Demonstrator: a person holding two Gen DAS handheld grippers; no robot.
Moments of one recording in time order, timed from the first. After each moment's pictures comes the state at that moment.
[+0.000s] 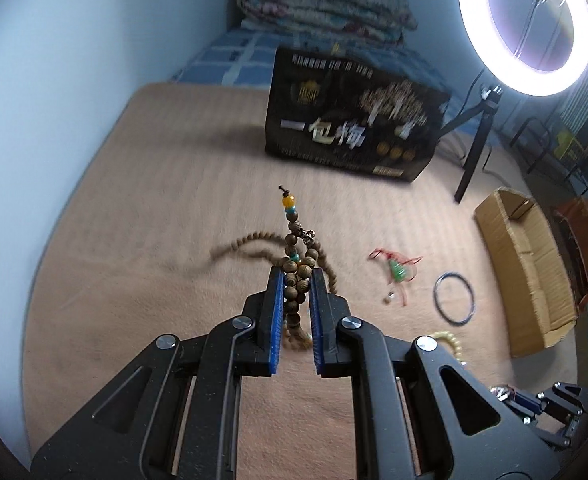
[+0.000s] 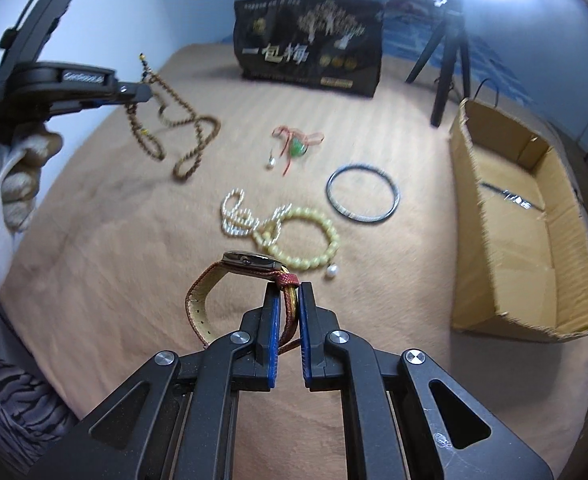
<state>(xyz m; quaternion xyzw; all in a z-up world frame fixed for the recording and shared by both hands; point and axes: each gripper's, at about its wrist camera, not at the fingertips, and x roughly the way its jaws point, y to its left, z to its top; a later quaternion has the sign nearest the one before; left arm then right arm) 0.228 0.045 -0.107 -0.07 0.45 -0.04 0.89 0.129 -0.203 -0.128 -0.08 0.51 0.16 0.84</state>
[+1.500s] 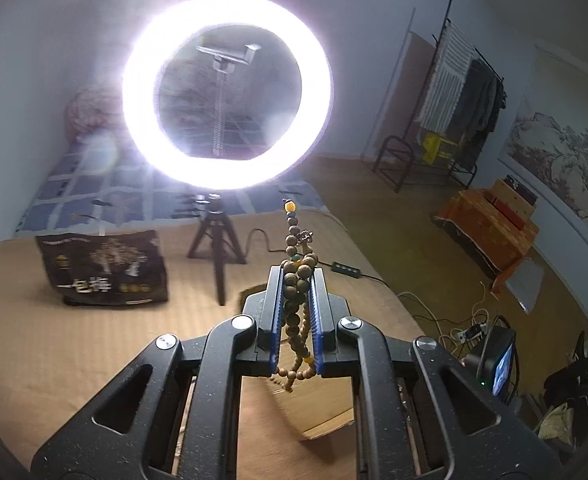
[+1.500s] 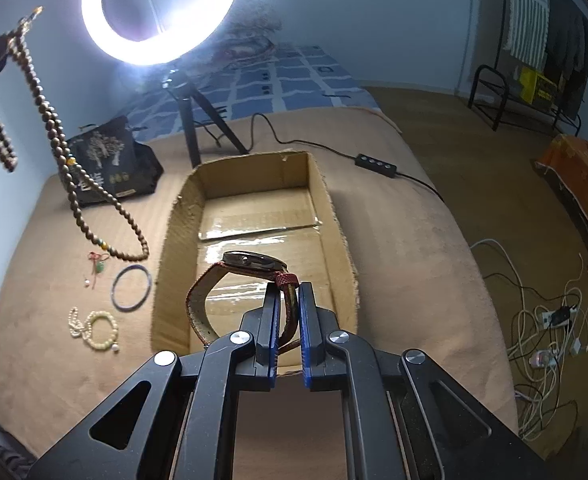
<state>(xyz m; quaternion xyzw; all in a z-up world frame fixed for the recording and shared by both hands) 0.222 -0.209 0.057 -0.04 0.33 -0.26 0.91 0.157 -0.418 -0.073 0.02 0.44 -0.04 0.90</state>
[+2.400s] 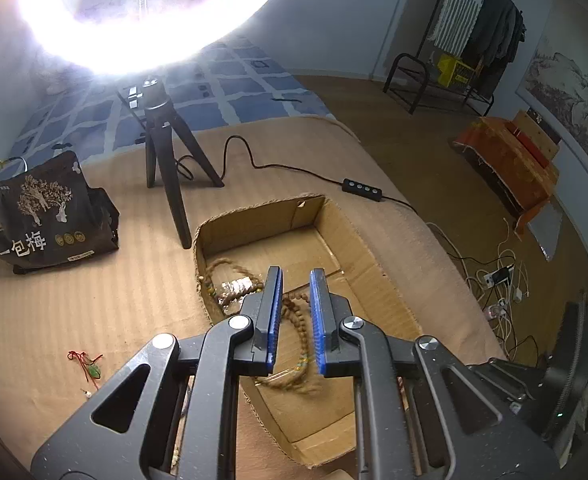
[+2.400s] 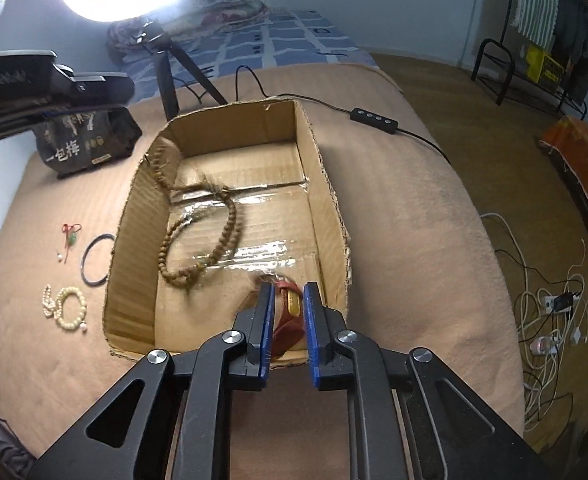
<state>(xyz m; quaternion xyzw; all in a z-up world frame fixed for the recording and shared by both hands) 0.274 -0.293 -0.062 0.02 0.45 -0.25 0.86 0.172 -0.430 -0.111 0.02 0.49 -0.04 0.87</state>
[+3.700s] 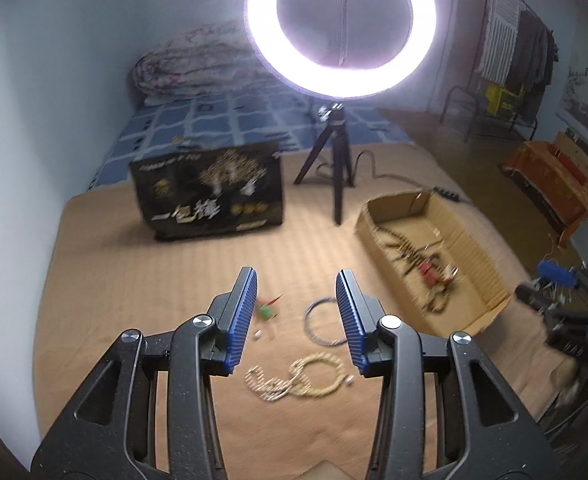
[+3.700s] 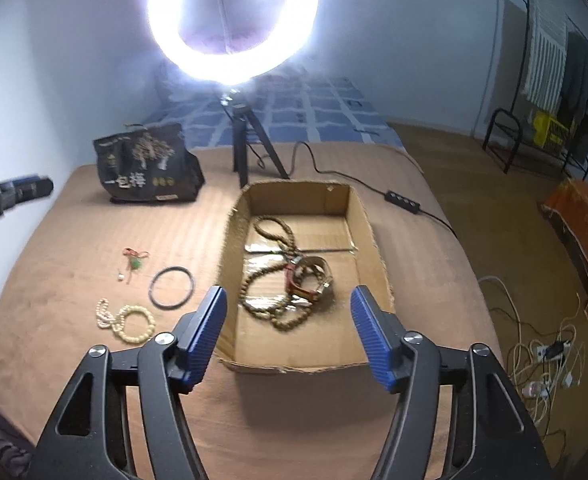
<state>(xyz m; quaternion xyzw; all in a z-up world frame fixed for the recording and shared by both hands) 0.196 -0.090 -0.023 0.04 0.40 -0.14 0.91 0.127 -0.363 -0.047 -0.03 0.39 0.01 0.92</state>
